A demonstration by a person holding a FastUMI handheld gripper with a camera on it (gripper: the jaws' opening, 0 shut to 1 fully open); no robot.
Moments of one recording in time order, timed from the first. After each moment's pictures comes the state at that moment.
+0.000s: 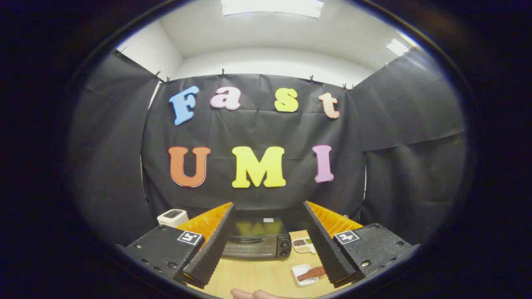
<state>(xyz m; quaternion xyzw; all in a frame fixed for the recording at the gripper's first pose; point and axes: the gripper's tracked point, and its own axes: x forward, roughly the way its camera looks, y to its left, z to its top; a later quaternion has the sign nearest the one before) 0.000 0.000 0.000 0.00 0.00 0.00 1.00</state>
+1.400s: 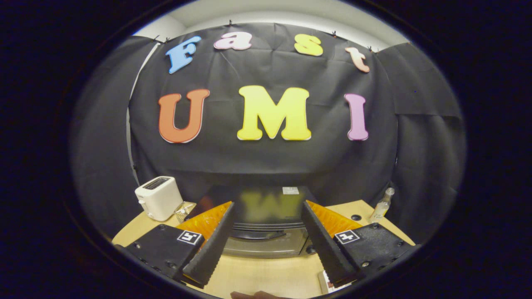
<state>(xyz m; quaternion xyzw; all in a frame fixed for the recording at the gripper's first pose) 0.232 0.052 -0.196 -0.01 0.17 0.03 0.99</state>
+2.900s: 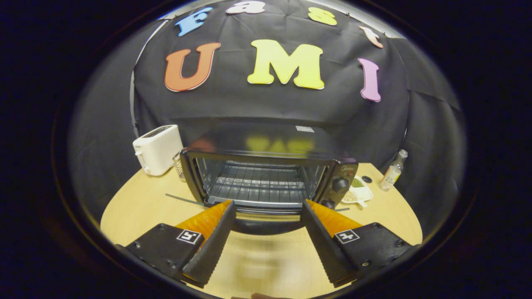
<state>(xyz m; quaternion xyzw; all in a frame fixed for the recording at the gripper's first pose) 0.164 0.059 -0.311 -0.05 0.28 0.04 0.96</state>
